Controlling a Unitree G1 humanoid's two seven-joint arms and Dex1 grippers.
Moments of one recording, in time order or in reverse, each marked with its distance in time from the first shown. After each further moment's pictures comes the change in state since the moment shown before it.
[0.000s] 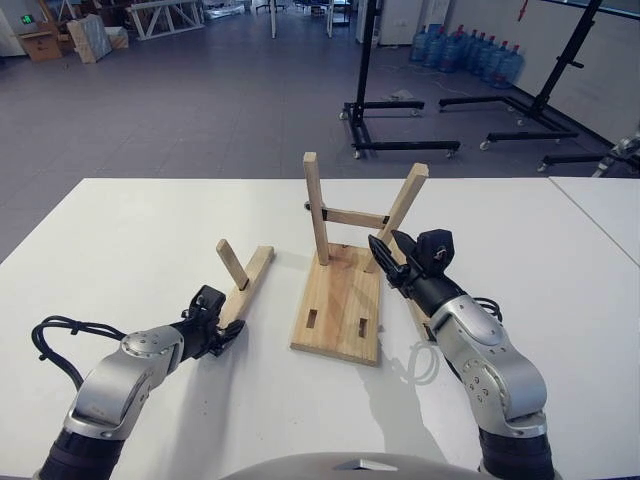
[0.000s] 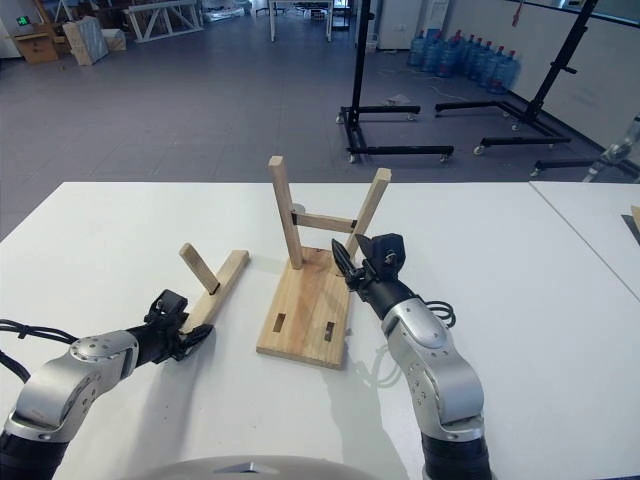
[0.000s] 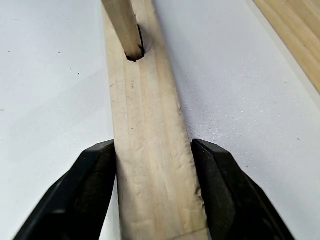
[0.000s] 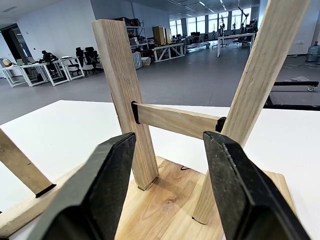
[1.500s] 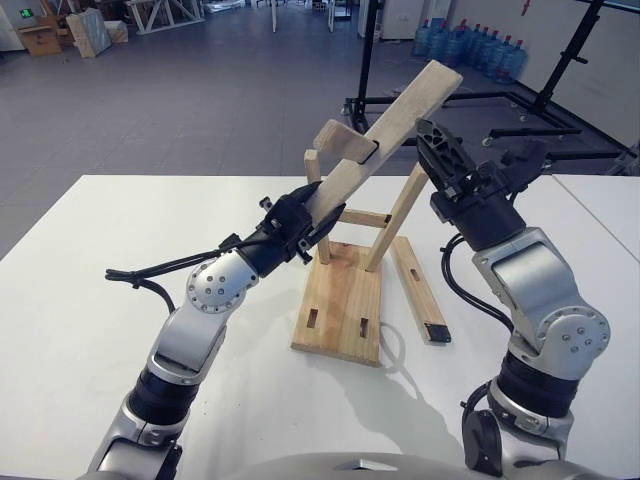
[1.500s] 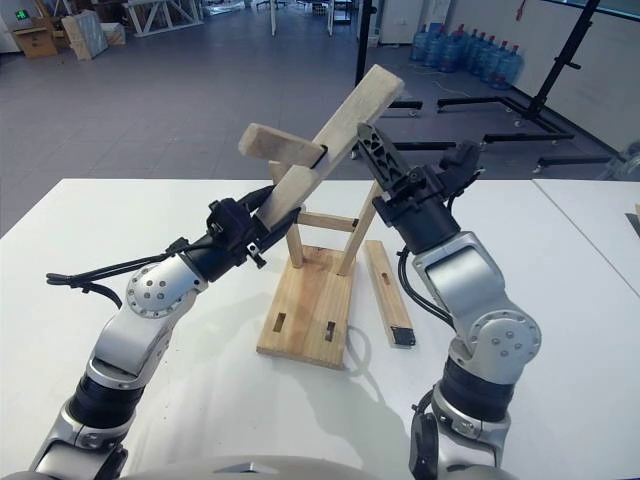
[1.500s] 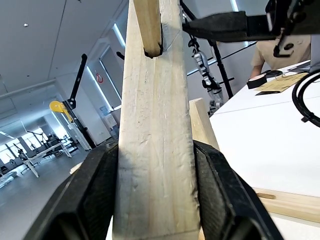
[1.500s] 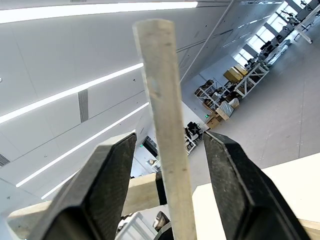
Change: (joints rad) left arm -0.359 -0.264 -0.206 -0.043 0.235 -0.689 -0.012; right arm -0.364 -0.033 -0.342 0.005 1.249 0.107 -0.463
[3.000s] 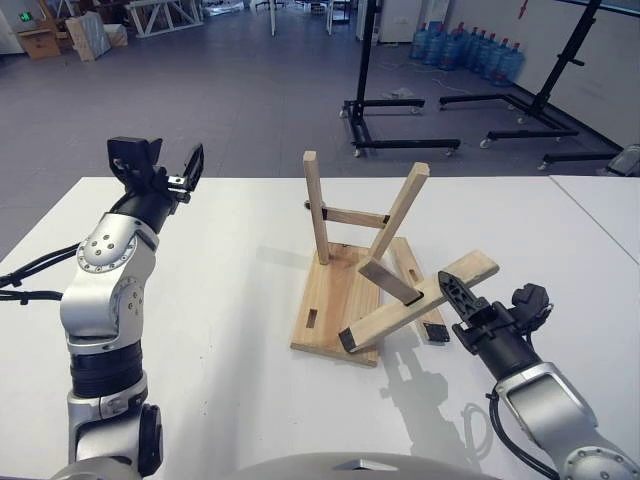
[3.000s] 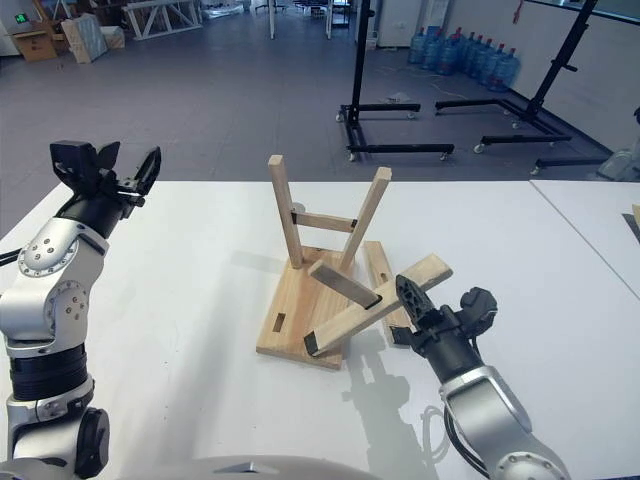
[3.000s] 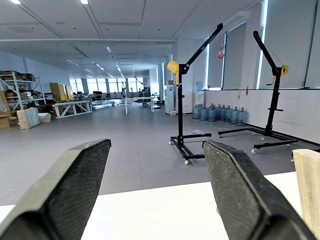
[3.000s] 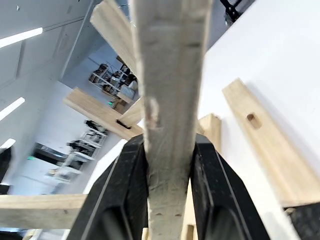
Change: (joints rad) left arm -0.098 0.066 0.525 0.130 -0.253 0.276 0.221; right arm 0.783 -0.121 0.106 -0.212 -0.262 -0.208 0.009
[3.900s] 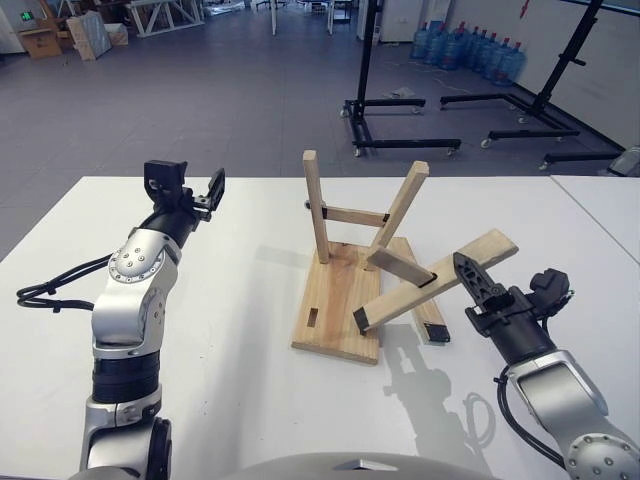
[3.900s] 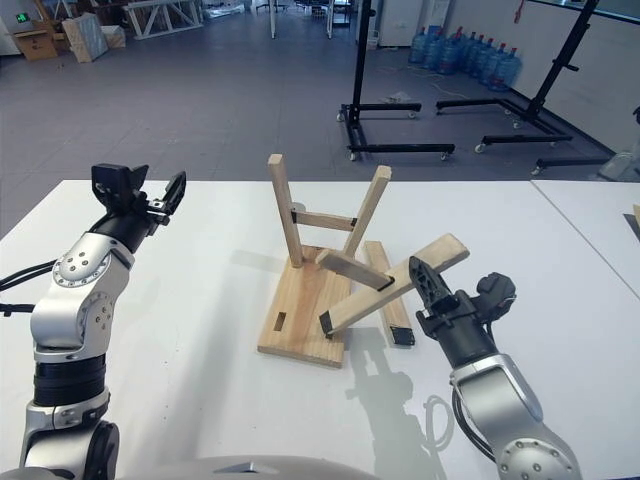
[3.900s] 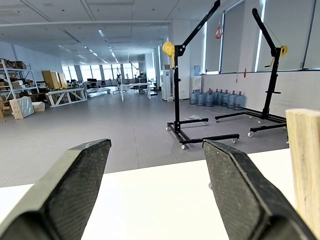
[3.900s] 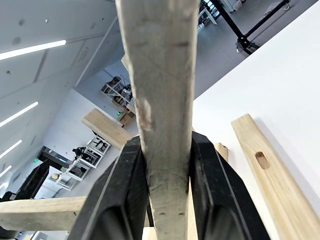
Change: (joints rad) left arm 0.056 -0.049 -0.067 0.037 0.064 -0.040 -0.002; right arm -0.042 -0.030 -0.084 0.019 0.057 -0.007 0.086
